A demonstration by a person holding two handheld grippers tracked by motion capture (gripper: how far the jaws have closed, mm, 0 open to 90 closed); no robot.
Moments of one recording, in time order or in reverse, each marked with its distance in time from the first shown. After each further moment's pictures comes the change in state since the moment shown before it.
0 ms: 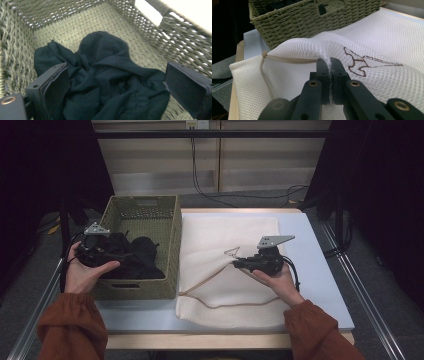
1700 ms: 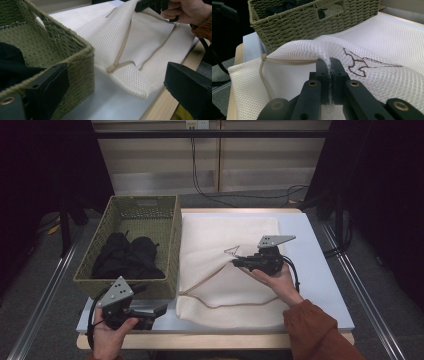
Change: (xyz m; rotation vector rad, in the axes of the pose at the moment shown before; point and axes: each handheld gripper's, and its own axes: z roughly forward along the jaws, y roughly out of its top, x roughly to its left) left arm -0.137 -0.075 -0.037 -0.284 -0.297 0.086; right arm 0.001 0.001 0.000 -0.027 -0.009 -0.003
